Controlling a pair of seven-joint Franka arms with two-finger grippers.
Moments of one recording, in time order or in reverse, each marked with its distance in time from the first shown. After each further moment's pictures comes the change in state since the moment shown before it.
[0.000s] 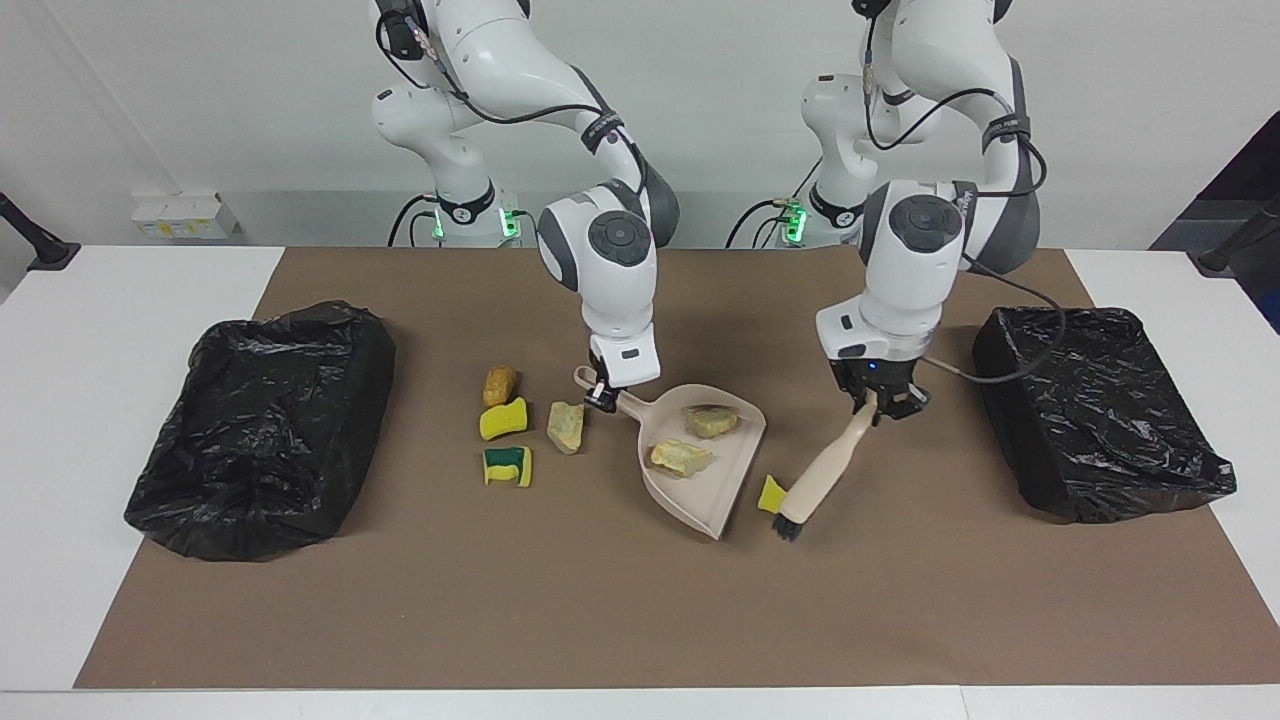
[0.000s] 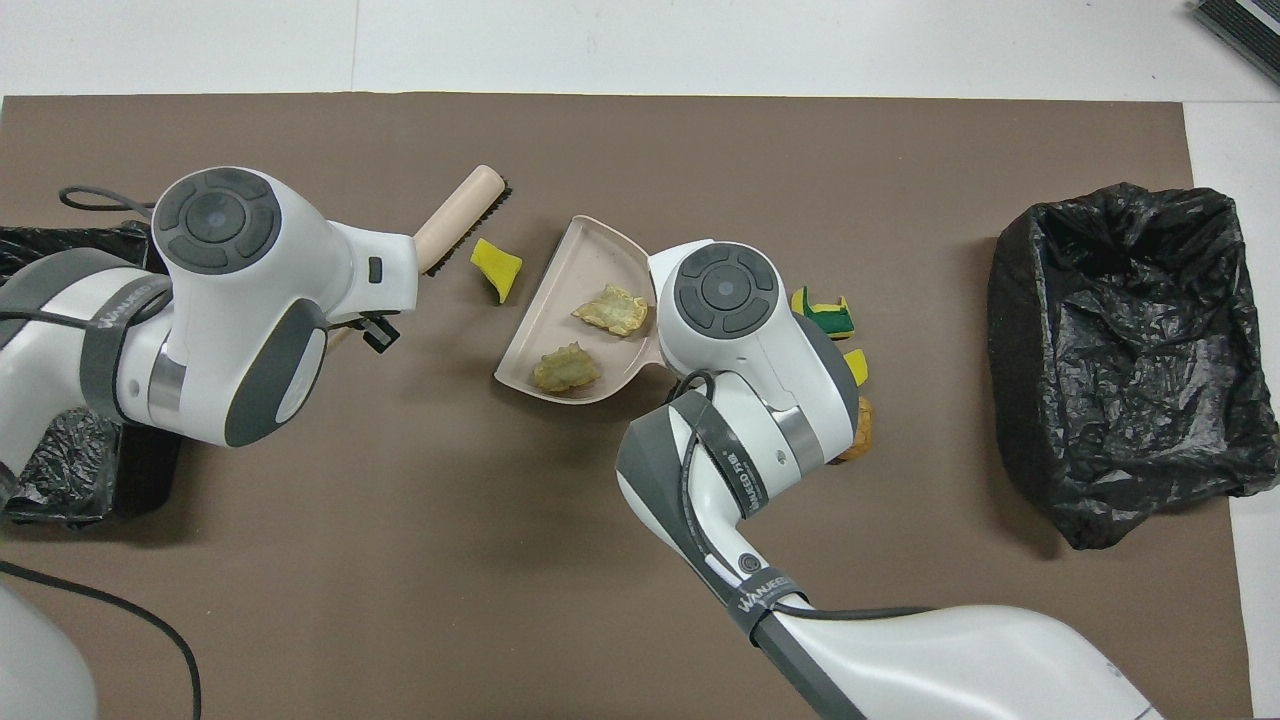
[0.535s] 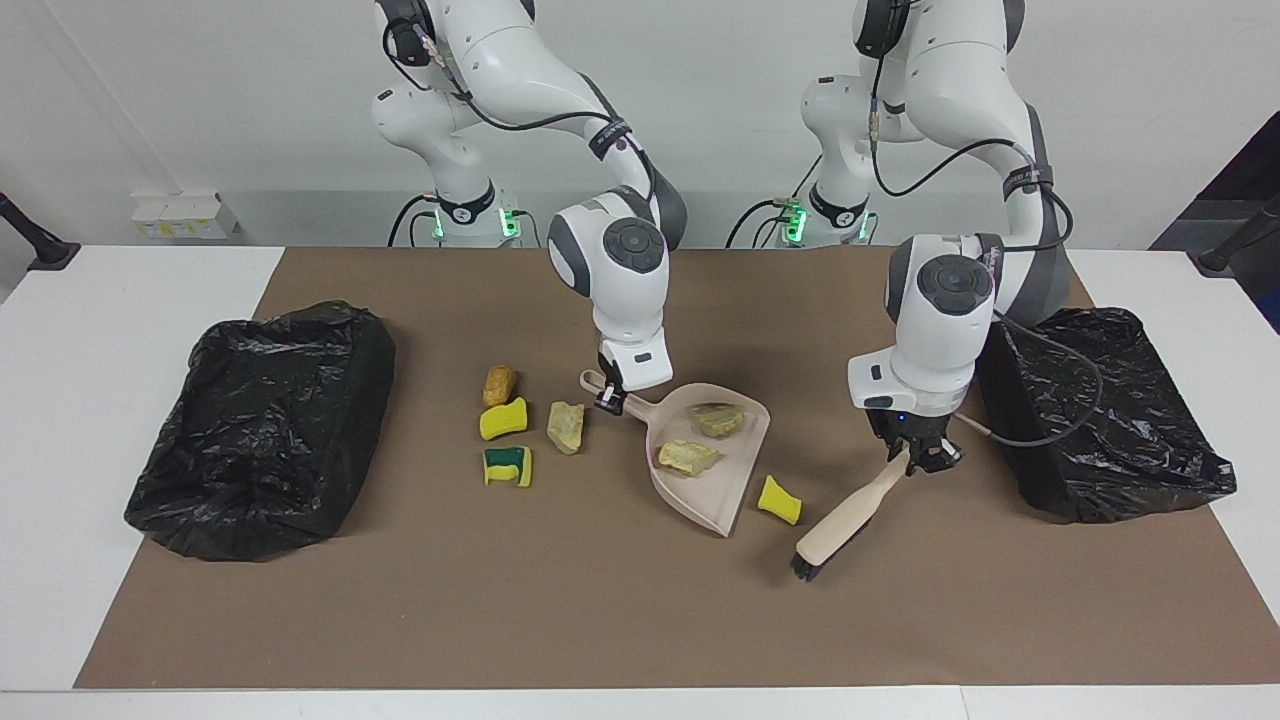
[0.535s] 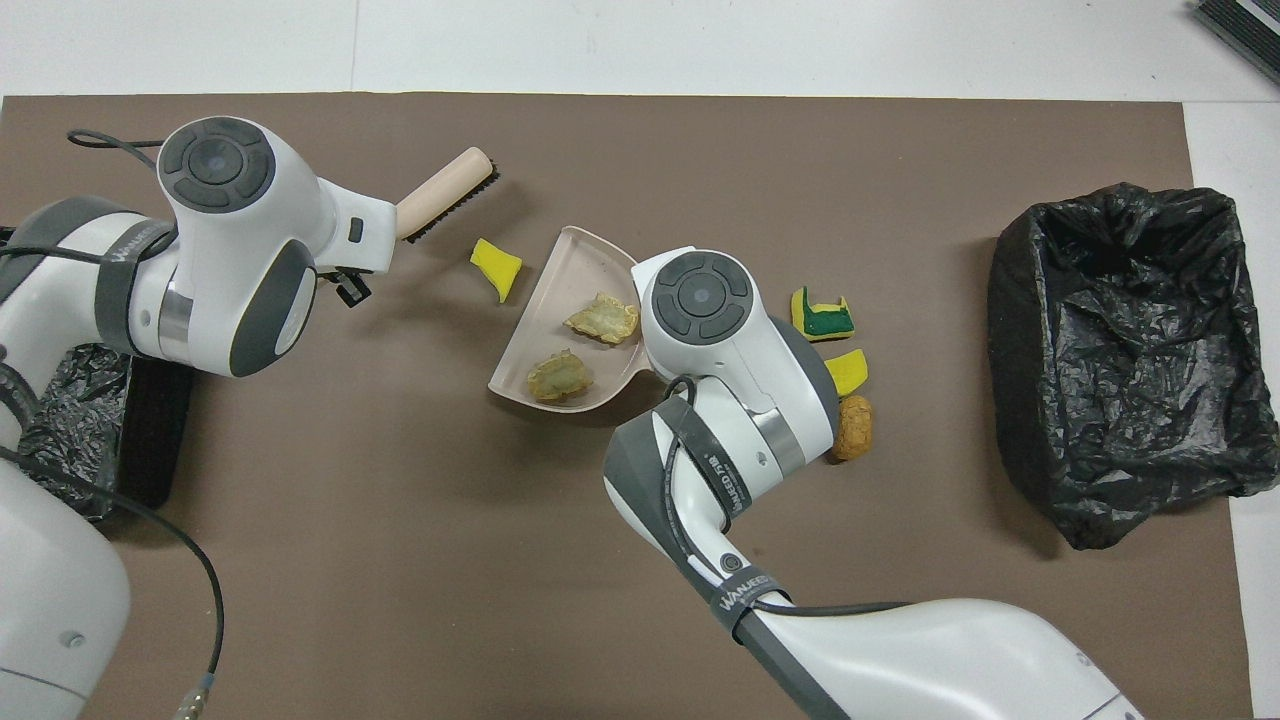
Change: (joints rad) left arm 0.046 0.158 -0.001 0.142 0.038 0.041 0.154; right arm 0.012 0.023 0.001 0.003 -0.009 0.000 -0.023
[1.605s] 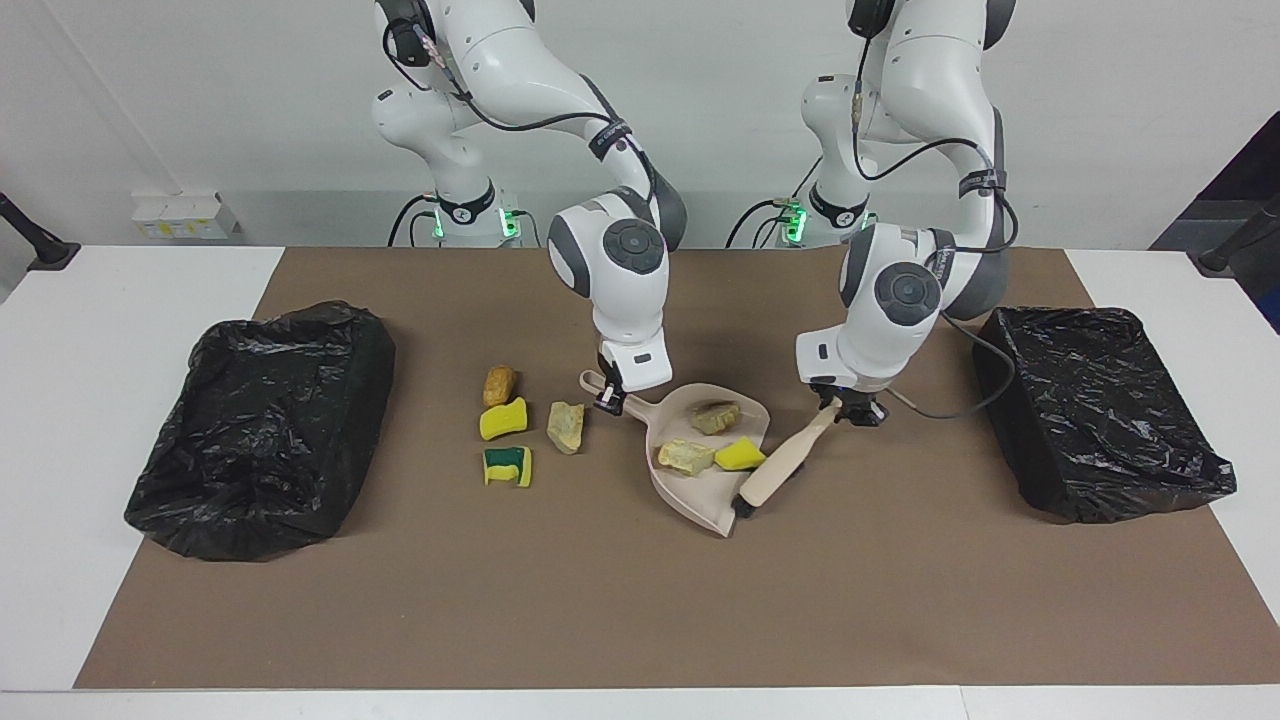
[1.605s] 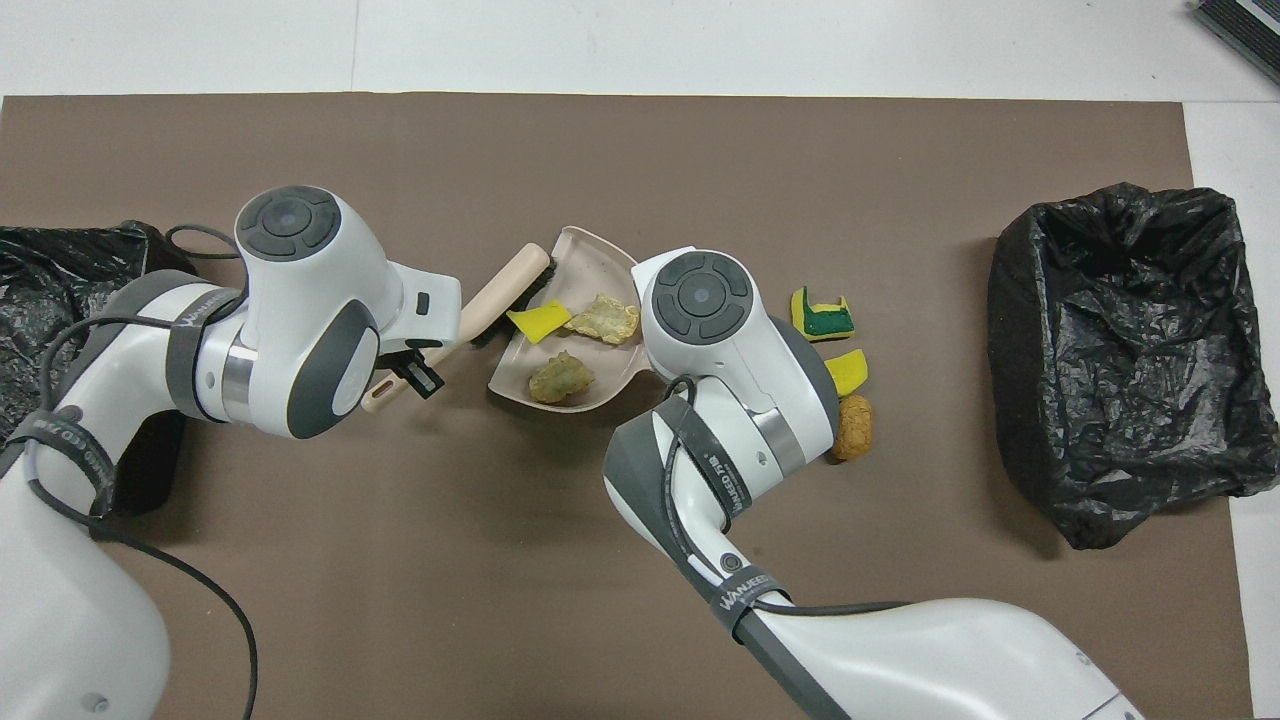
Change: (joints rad) left arm -0.084 -0.097 -0.032 -0.176 -0.241 -0.157 -0.123; right arm 0.000 0.000 0.000 -0.001 0.000 0.000 0.000
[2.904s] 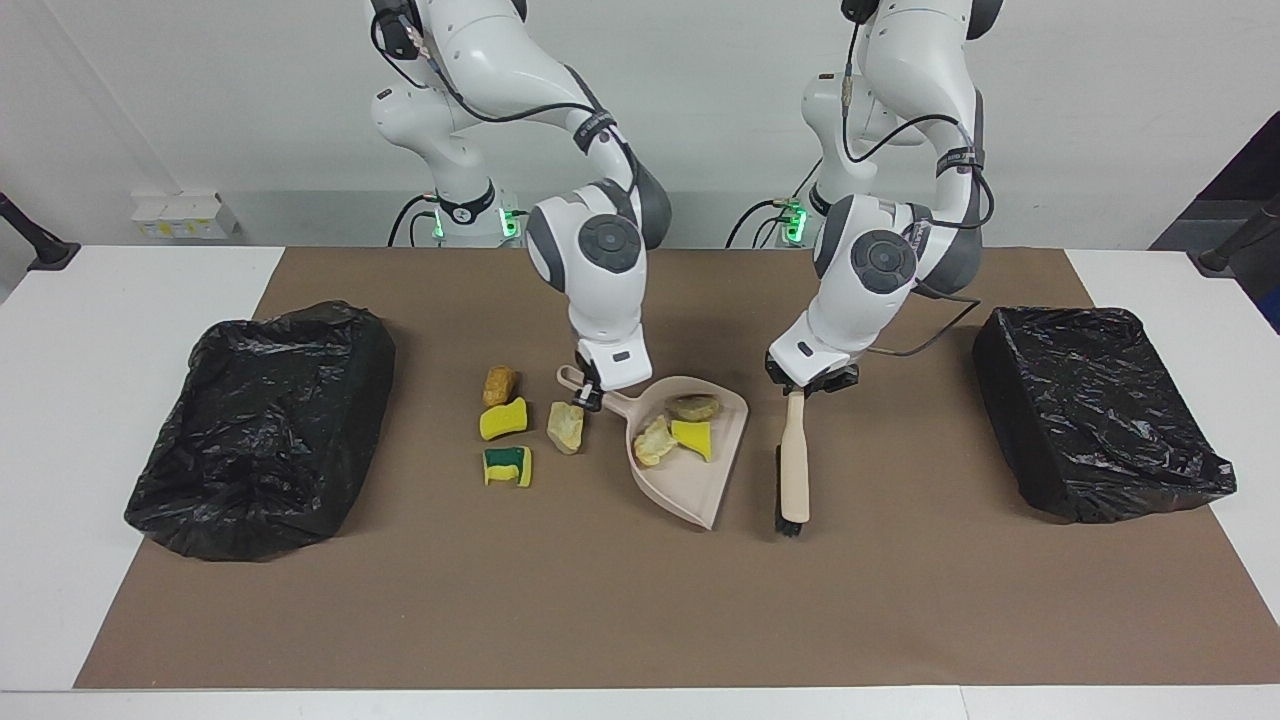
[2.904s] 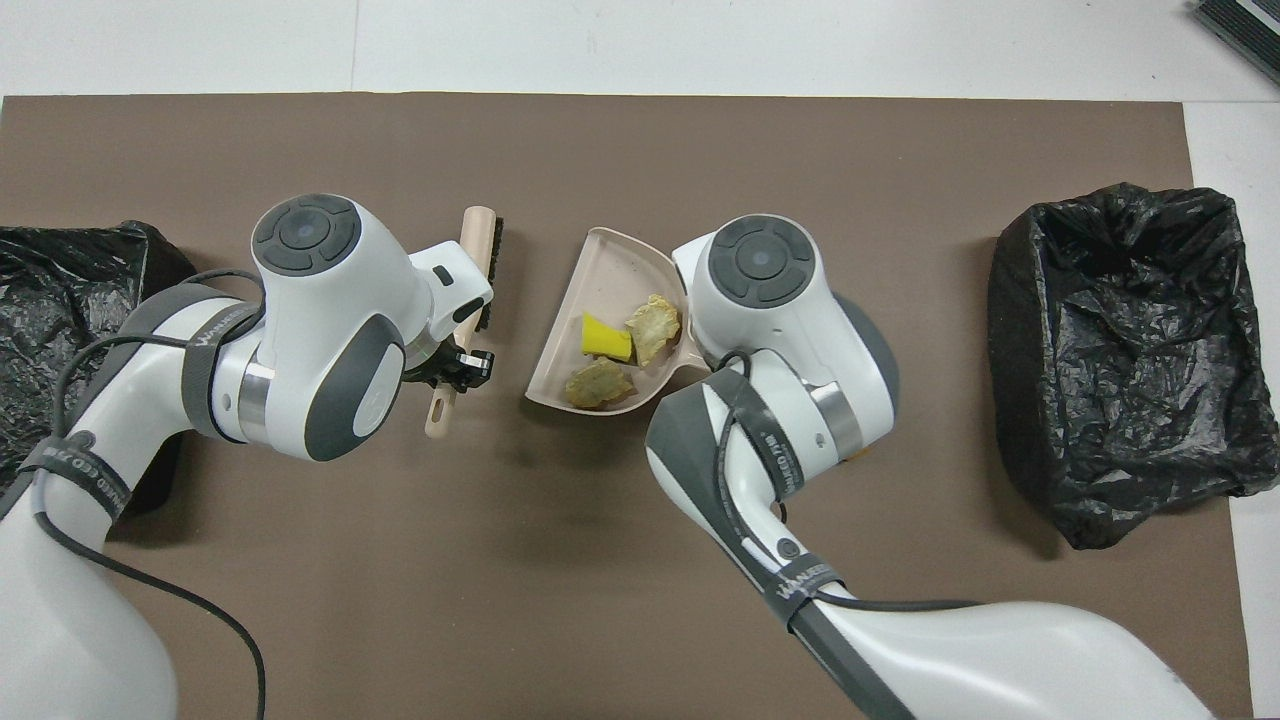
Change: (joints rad) left arm -0.055 -0.048 0.015 -0.015 -0.062 -0.007 -0.676; right arm -0.083 -0.079 -0.006 0.007 -0.002 -0.137 -0.138
